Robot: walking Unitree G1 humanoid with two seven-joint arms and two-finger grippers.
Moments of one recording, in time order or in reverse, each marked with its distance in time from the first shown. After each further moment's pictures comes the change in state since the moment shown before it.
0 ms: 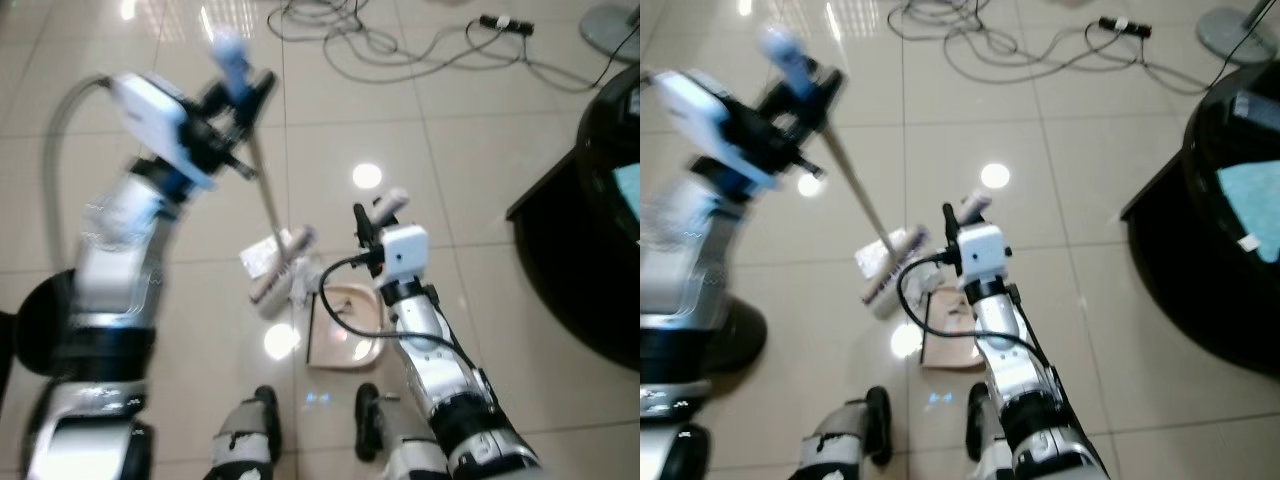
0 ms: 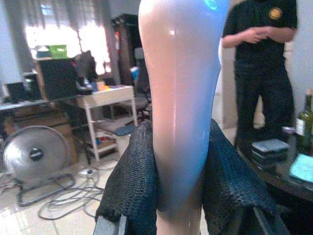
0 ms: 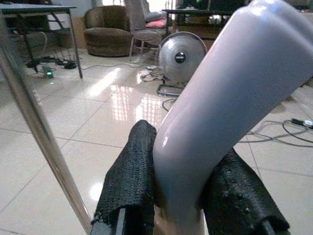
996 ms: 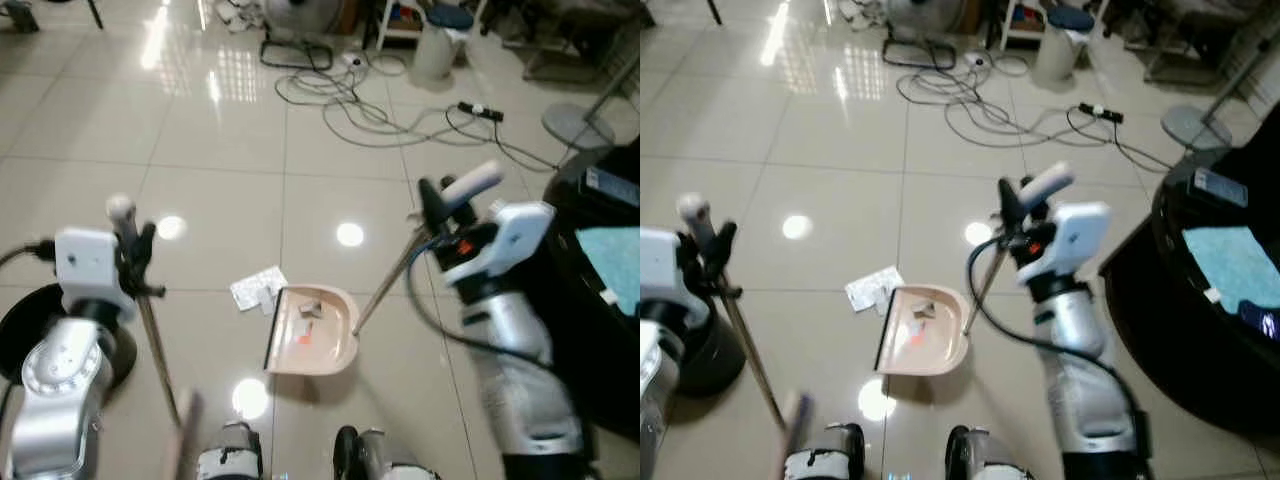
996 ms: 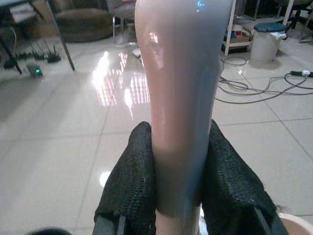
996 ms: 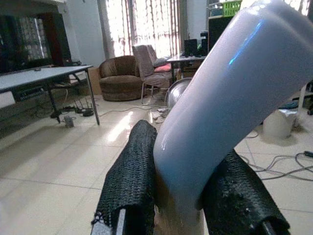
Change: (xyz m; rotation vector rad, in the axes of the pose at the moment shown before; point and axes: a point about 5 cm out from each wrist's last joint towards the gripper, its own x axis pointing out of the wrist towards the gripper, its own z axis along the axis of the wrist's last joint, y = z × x) left arm -0.150 -0.012 -0.060 0.036 0.639 0.557; right arm -0.023 -0.058 0.084 0.225 -0.035 -0.049
